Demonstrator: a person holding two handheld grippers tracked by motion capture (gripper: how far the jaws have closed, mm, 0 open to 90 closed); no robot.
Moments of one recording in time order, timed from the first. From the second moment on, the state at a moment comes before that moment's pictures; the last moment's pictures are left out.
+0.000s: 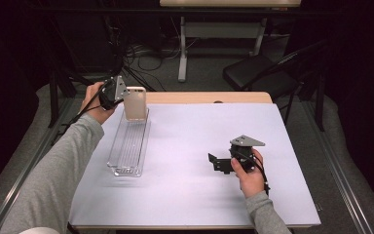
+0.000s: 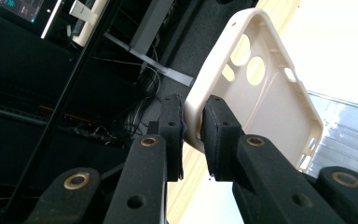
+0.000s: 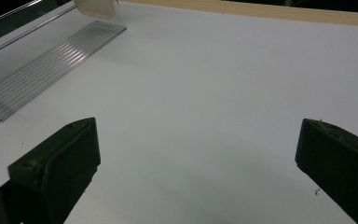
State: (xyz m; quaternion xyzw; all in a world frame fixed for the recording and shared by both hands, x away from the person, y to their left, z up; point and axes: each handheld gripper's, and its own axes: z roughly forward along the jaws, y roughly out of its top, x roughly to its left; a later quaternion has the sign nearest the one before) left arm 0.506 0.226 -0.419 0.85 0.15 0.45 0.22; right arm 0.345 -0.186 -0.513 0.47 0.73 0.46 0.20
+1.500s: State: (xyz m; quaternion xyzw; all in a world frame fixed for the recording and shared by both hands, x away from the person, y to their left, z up) left arm 0.517 0.238 -0.444 0.85 0.16 0.46 0.21; right arm 0.347 -0.182 -0.516 0.46 0.74 0.46 0.19
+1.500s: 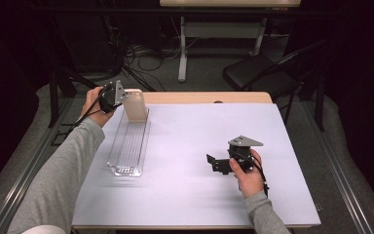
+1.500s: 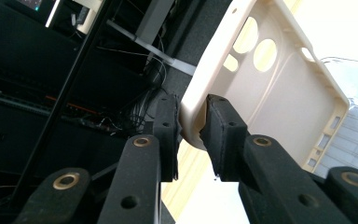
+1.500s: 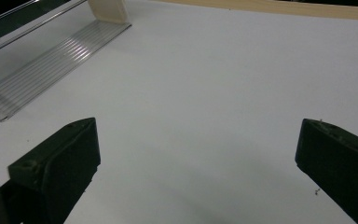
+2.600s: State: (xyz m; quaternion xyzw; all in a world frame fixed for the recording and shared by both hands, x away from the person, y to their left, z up) left arm 0.520 0.239 -0.444 0.84 0.19 0.46 0.22; right arm 0.347 -0.180 -0.520 0.46 0.74 0.45 0.19
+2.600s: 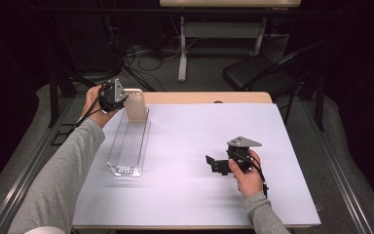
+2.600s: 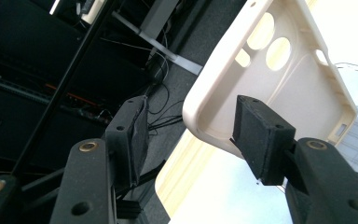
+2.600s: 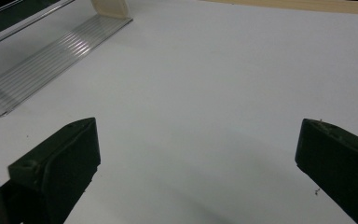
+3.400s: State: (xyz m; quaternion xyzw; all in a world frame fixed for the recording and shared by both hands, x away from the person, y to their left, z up) left arm 0.511 0.254 -0.434 0.83 0.20 0.47 0.23; right arm 0.347 -0.179 -0.523 0.46 0.74 0.45 0.18
